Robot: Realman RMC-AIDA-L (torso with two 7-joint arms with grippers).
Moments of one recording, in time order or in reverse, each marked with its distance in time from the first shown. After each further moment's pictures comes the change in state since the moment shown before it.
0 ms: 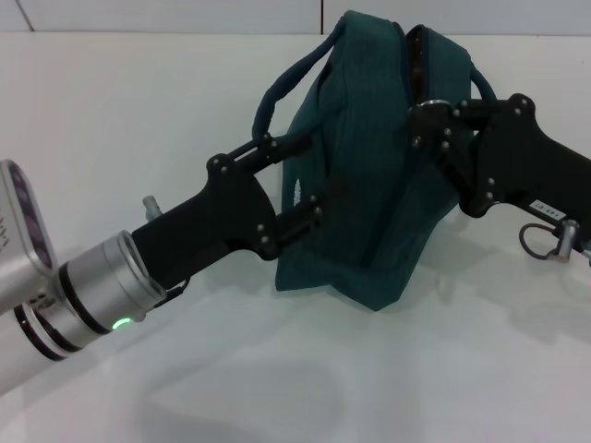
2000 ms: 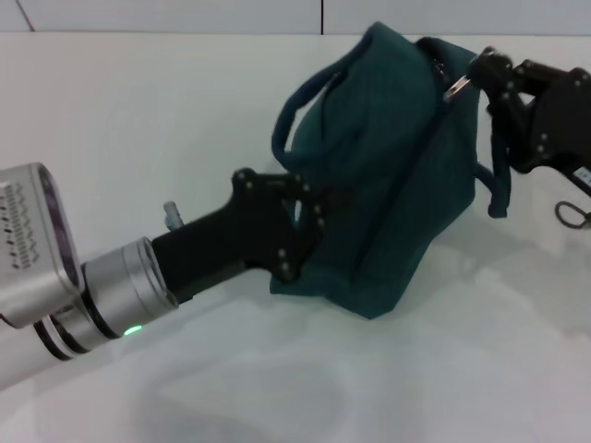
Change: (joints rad) left arm -0.018 0.005 0.033 0.021 0.064 -0.019 0.071; right arm -0.013 0.000 -0.017 0.084 0.208 -0.012 -0.012
